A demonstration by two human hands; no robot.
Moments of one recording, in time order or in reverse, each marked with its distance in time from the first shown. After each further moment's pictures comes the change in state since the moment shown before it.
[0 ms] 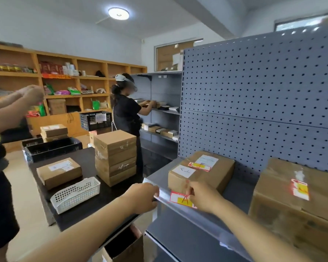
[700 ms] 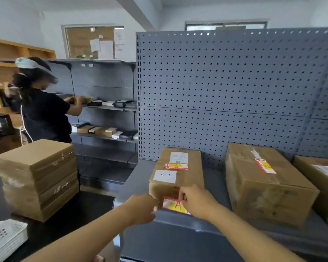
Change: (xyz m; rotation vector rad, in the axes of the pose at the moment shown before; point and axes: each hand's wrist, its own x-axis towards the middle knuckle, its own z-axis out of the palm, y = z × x) left_hand 0.110 -0.043 0.044 0.002 -0.167 0.530; right_hand 0.023 -0.020 0.028 -0.052 0.162 0.397
